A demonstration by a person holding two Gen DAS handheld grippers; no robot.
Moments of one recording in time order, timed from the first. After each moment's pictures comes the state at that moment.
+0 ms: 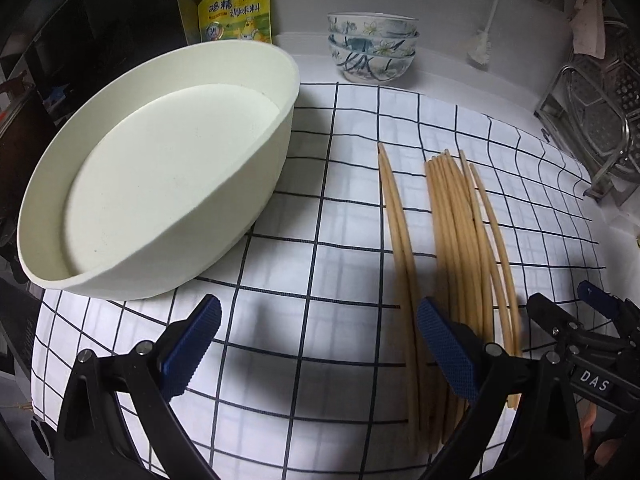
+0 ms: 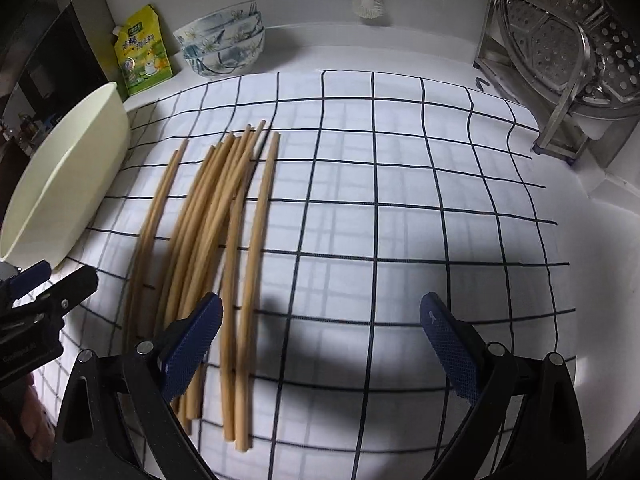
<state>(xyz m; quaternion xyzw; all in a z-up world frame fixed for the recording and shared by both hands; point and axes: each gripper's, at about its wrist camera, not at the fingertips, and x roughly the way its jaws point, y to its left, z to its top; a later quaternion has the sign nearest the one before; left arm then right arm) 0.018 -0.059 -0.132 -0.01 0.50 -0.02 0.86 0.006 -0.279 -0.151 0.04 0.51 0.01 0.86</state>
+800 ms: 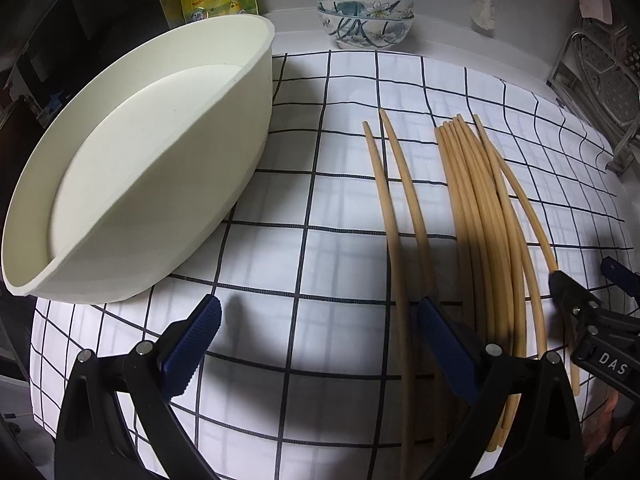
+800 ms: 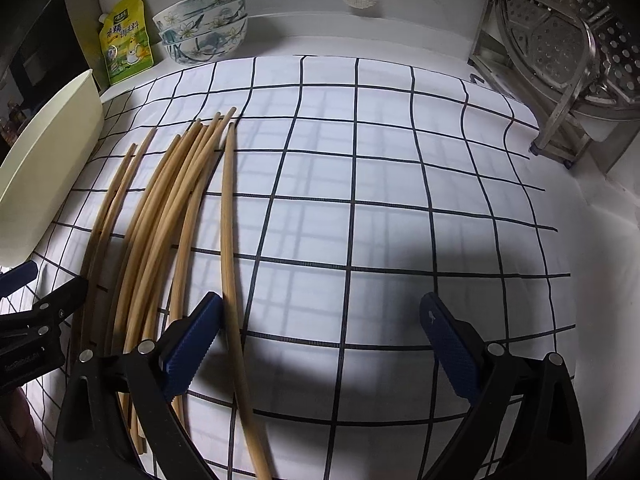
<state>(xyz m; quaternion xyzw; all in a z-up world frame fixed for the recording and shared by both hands) 0.031 -0.075 -0.161 0.04 0.53 0.00 0.85 0.018 -0.288 -0.171 0.01 0.51 -0.01 0.86</state>
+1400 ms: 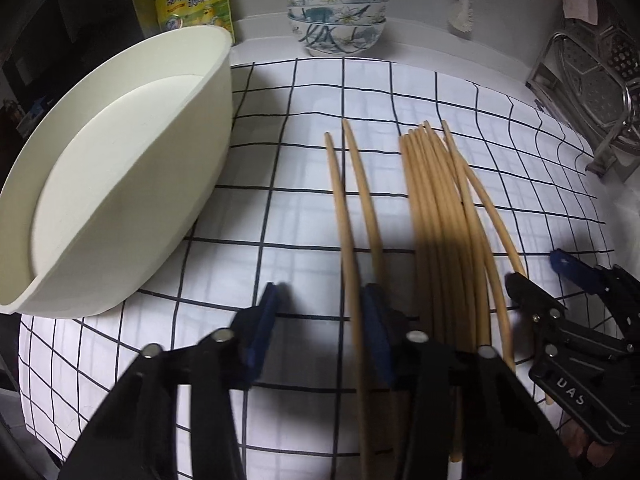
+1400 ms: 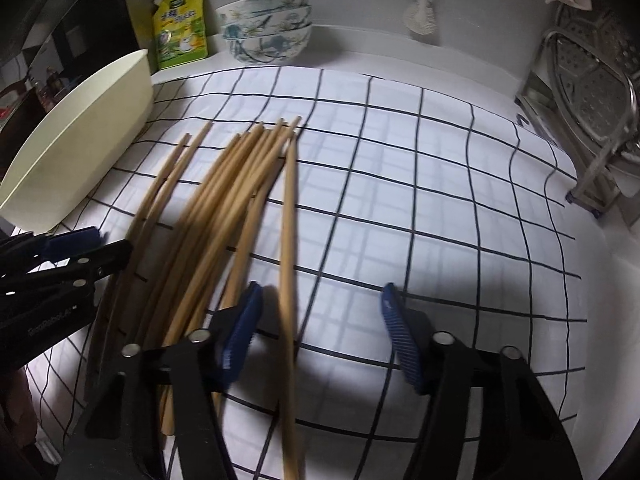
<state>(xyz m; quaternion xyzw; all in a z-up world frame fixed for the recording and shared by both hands) 0.035 -0.092 -0.155 0.03 0.52 -0.04 0.85 0.021 -0.262 -0.163 -0.03 0.49 0.06 0.87</state>
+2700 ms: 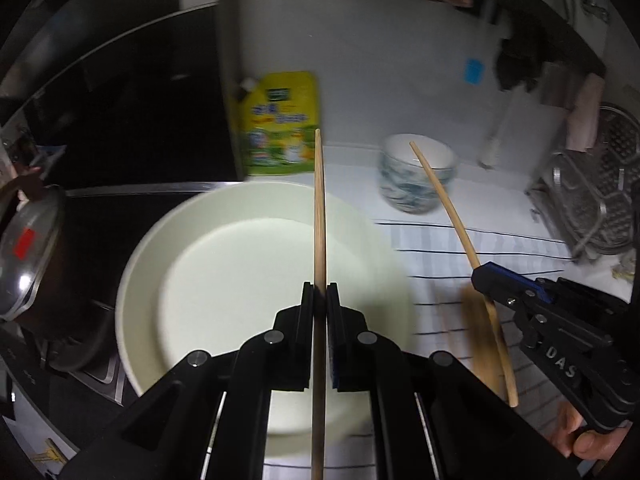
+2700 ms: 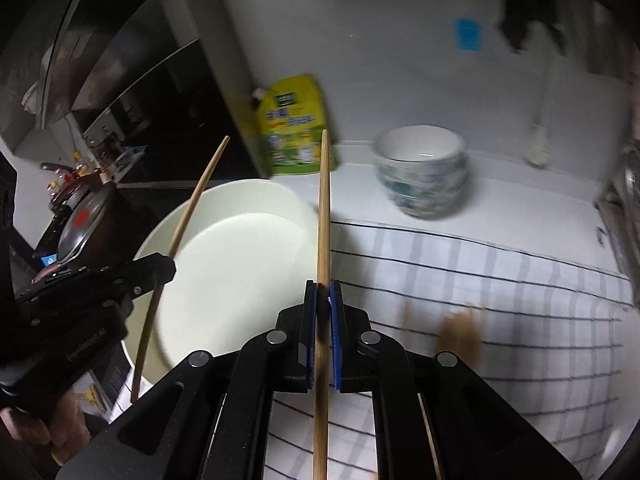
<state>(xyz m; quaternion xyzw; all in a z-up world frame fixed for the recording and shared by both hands) 0.079 0.066 -0.012 0.01 0.43 -0.05 0.90 0.089 -0.107 -0.033 0.05 0.42 0.16 0.89</state>
